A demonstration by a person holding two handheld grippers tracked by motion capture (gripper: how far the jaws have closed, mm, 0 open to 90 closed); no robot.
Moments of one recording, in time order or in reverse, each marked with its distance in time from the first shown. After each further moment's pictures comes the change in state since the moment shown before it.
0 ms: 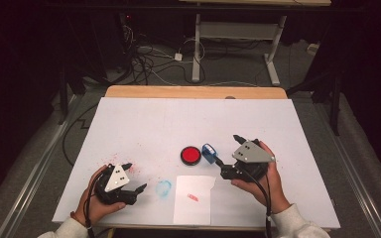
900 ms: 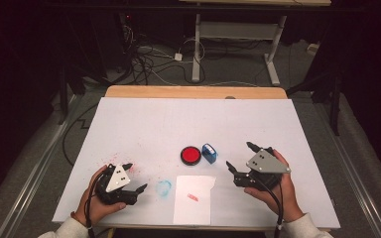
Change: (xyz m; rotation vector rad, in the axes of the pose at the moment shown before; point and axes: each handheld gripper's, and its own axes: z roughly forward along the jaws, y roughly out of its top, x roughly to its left) left arm -0.001 0.001 0.001 0.004 0.006 0.005; right arm -0.009 -0.028 -0.024 0.015 -0.046 -0.006
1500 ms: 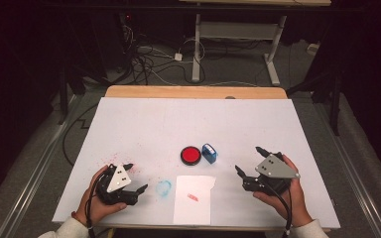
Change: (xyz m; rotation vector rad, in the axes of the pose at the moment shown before) left arm -0.001 0.001 0.001 0.004 -0.005 0.010; right arm -0.008 -0.020 -0.012 0.029 -0.023 0.004
